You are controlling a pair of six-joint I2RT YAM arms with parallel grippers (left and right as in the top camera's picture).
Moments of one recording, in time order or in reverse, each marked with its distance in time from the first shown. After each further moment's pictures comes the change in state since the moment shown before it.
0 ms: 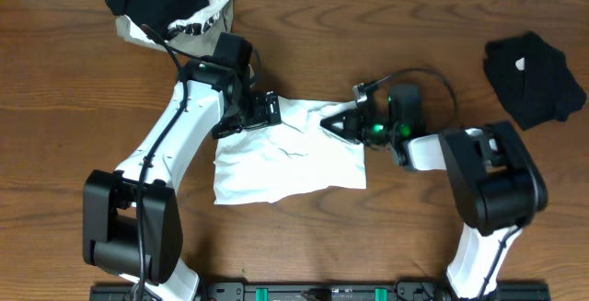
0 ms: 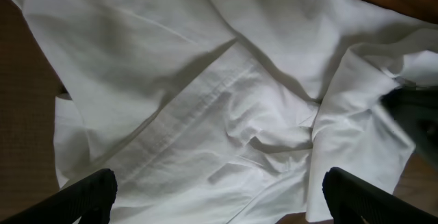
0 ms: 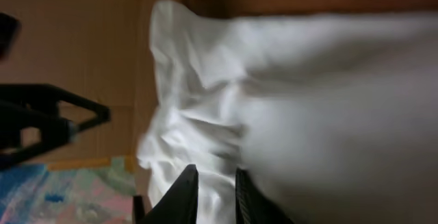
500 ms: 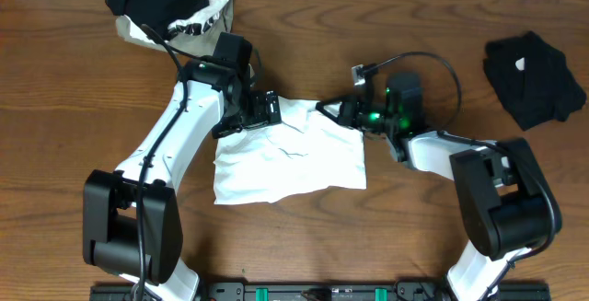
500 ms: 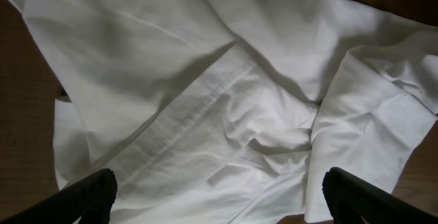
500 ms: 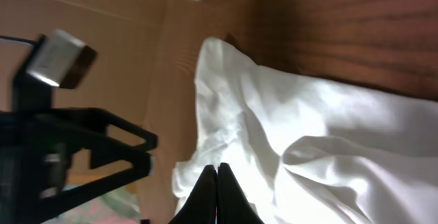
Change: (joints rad) left arm 0.000 0.000 0.000 0.005 0.000 0.000; right arm 0.055 -0.108 0.031 -0.012 0.095 0.048
